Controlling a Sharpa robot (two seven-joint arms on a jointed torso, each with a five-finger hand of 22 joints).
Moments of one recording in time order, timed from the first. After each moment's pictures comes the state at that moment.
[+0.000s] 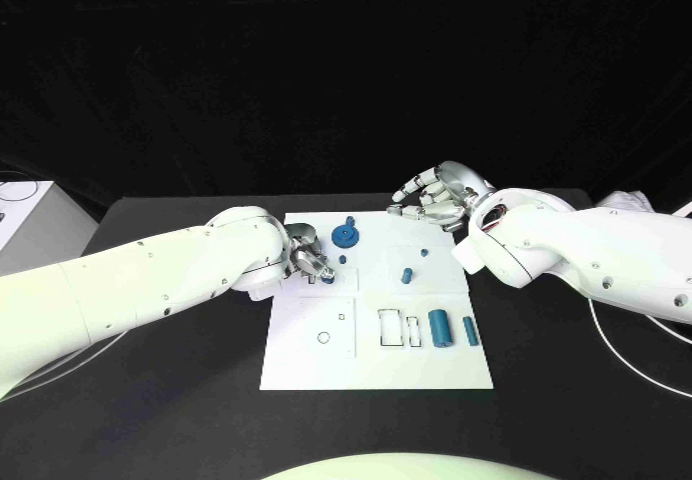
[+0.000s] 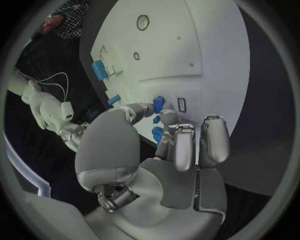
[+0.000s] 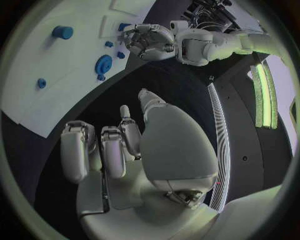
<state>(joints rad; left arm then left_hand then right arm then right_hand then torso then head) 1.28 -0.53 -0.12 1.28 -1.04 0.07 -0.49 1.14 -0.24 0.70 0.21 0.46 0.86 0.06 0.80 0.72 1.23 -0.02 1.10 0.81 1.46 -0.07 1.52 1.31 0.08 1.34 0.04 1.45 1.27 1.35 -0.86 -0.14 1.61 -0.78 -0.53 -0.16 1.38 -0.17 0.20 0.29 0.22 0.88 0.16 0.27 0.32 1.36 0.08 1.36 1.31 1.47 0.00 1.54 1.31 0.03 1.47 0.09 1.41 1.31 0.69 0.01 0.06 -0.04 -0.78</state>
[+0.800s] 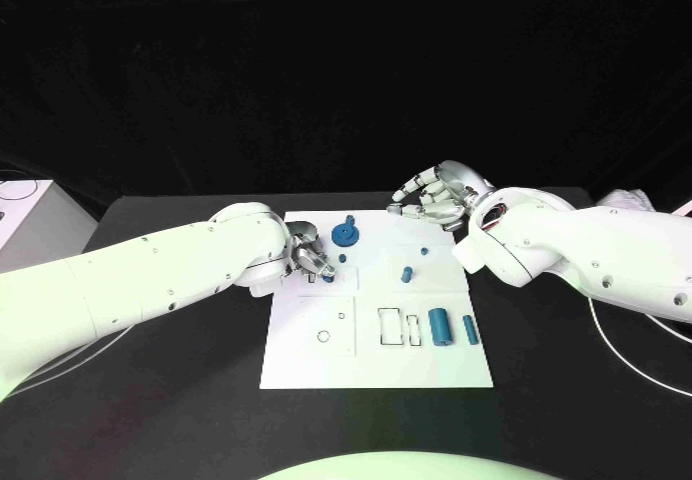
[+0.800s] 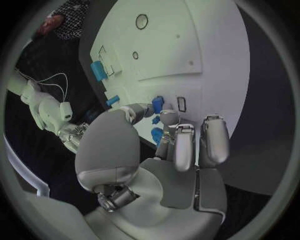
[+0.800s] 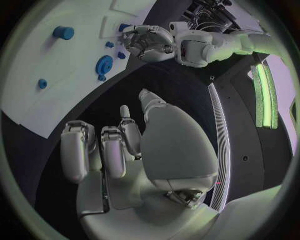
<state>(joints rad) 1.29 -0.51 -0.12 1.25 -1.04 0.10 -0.50 1.14 -0.24 0.70 0.21 0.46 0.86 0.06 0.79 0.72 1.24 -0.02 1.10 0.80 1.46 -0.07 1.52 1.31 0.08 1.34 0.04 1.46 1.27 1.35 -0.86 -0.14 1.61 -0.78 -0.52 -0.17 1.37 -0.17 0.20 0.29 0.22 0.88 0.16 0.27 0.32 1.36 0.08 1.36 1.31 1.47 0.00 1.54 1.31 0.03 1.47 0.09 1.41 1.31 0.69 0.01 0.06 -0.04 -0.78</state>
